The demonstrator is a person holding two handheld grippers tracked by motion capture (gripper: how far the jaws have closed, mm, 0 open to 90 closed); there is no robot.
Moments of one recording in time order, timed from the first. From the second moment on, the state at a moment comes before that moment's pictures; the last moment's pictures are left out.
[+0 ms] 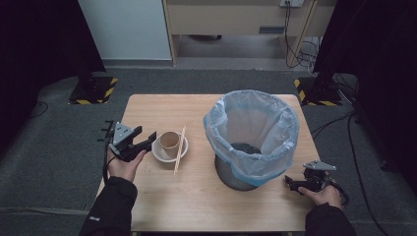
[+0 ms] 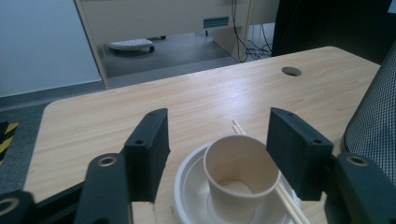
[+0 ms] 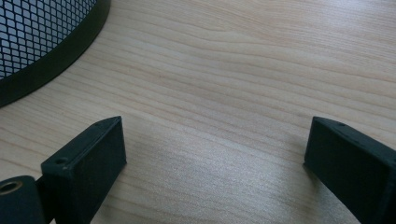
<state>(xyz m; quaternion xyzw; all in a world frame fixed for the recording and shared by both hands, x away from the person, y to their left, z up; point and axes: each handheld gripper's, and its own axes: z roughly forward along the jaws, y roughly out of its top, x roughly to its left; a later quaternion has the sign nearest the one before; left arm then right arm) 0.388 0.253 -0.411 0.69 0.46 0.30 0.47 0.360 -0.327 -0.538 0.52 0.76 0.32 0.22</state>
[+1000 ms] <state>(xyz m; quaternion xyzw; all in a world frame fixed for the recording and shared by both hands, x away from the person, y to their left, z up) 0.437 0.234 -0.479 0.73 0.51 0.22 0.39 0.360 -0.323 -0.538 0.52 0.76 0.32 0.21</state>
